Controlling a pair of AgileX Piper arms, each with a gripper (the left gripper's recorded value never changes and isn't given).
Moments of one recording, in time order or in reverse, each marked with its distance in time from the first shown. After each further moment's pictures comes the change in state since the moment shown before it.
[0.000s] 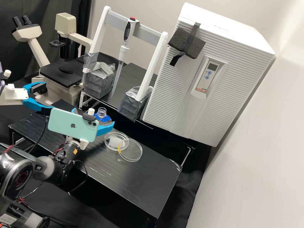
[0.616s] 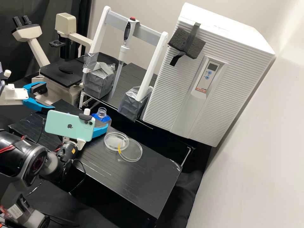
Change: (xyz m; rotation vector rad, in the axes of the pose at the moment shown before) left arm 0.000 0.000 0.000 0.002 0.000 -0.001; right arm 0.012 -0.021 0.005 -0.029 -0.025 -0.097
